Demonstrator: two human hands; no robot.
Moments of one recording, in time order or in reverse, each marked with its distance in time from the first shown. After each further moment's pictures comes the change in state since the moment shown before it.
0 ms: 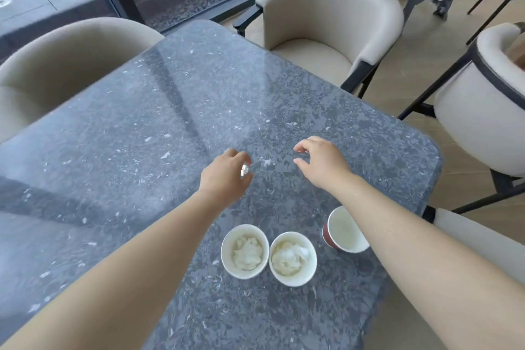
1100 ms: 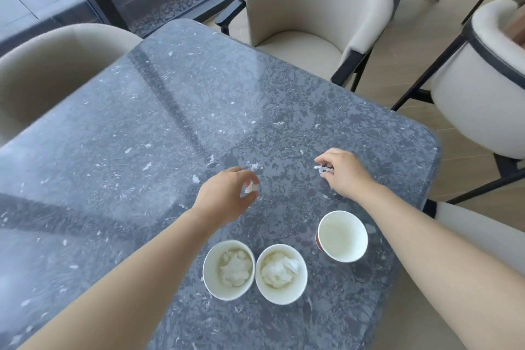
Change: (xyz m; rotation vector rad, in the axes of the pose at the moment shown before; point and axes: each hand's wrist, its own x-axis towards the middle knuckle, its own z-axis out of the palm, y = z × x) left_hand 0.003 0.024 0.011 -0.040 -0.124 0.145; right_hand 0.002 0.099 0.017 0.077 -0.045 0.071
